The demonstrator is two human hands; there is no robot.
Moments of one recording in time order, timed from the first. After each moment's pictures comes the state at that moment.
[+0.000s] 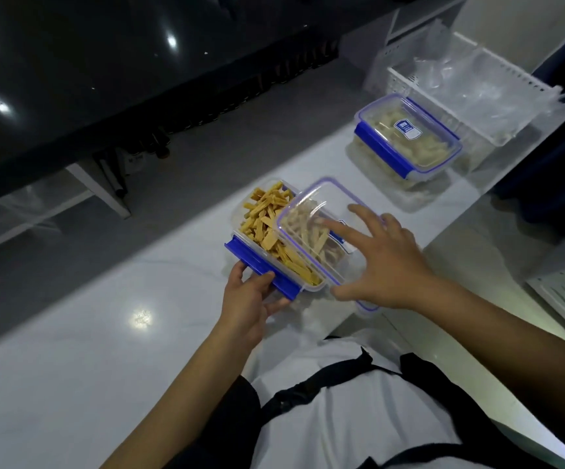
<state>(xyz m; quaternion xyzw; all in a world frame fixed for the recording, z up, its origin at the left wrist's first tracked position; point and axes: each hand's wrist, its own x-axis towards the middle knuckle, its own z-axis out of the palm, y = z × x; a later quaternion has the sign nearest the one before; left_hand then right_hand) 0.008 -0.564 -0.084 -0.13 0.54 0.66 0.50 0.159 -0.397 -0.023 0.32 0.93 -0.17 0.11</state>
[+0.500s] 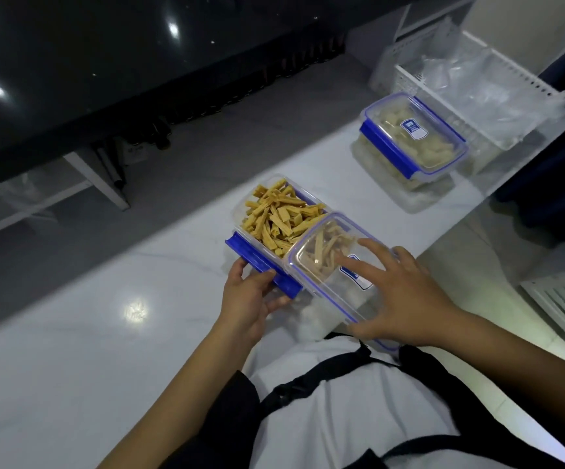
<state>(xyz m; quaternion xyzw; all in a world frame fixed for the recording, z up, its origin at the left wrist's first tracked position) 0.006 -0.563 -0.091 -0.14 0.53 0.68 0.49 0.195 -0.416 -0.026 0.29 0.93 -0.17 0.16</state>
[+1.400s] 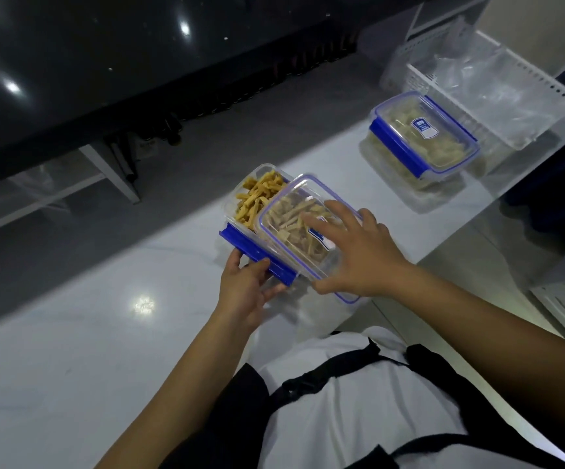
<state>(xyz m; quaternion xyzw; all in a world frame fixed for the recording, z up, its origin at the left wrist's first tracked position) -0.007 -0.567 -0.092 -0.14 0.54 0.69 0.47 0.118 -0.405 -0.034 0.25 0.94 -0.18 0.14</state>
